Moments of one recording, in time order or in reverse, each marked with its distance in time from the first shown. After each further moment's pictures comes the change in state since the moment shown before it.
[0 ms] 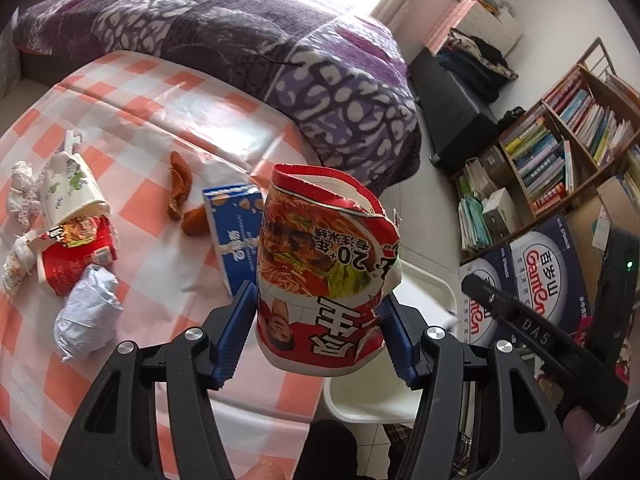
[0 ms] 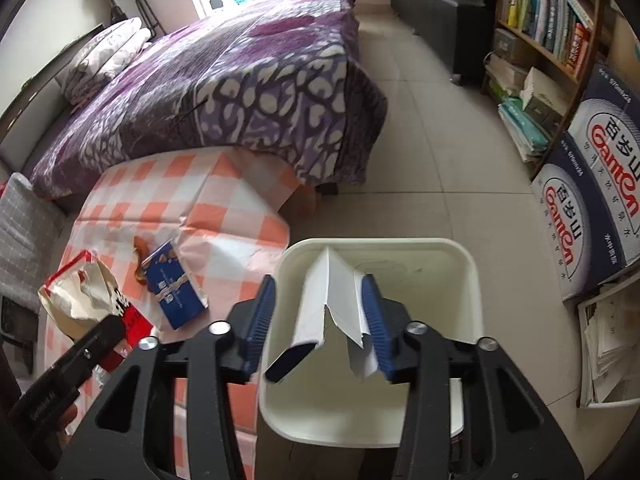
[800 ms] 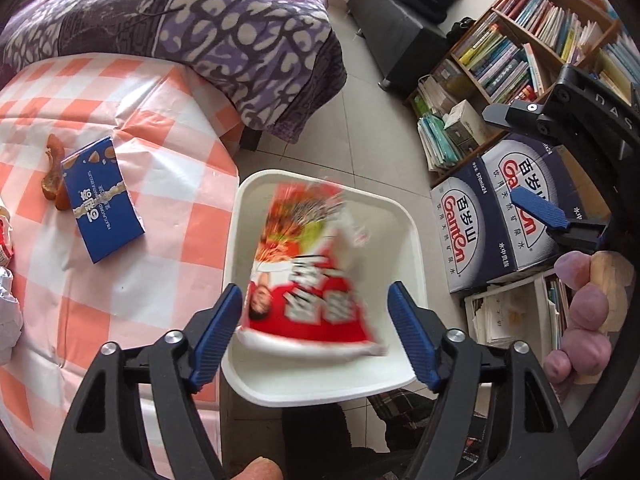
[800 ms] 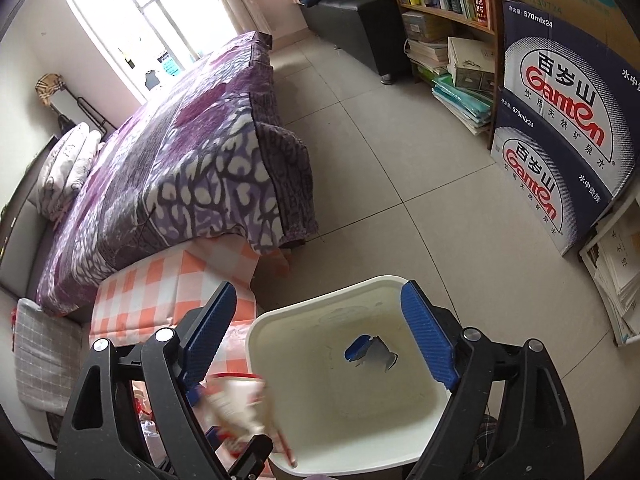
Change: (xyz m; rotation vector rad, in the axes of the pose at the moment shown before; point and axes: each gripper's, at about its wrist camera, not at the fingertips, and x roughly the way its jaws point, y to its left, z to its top) left arm 0.069 -0.083 -0.041 0.202 0.175 -0.074; right arm -0.016 -0.082 0.029 0.343 -0.088 0.016
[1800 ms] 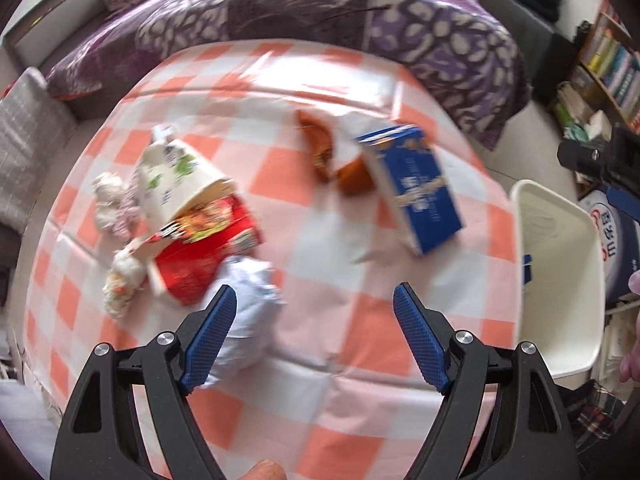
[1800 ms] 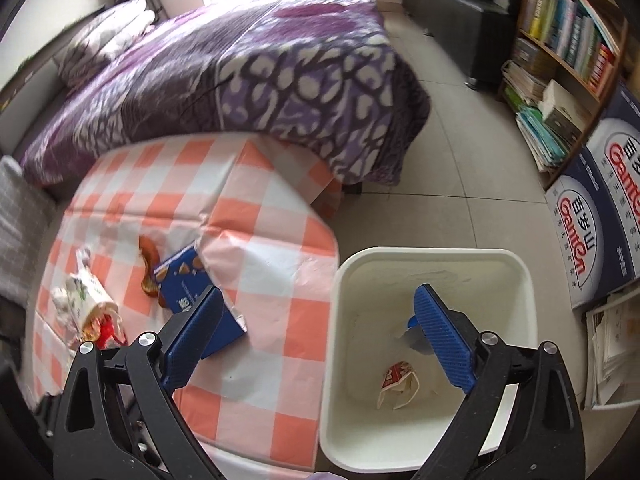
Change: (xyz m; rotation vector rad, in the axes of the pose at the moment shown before) left arm -0.059 0.161 -0.015 -0.079 0.003 0.504; right arm 0.067 0.149 -0.090 -0.412 0.146 -0.050
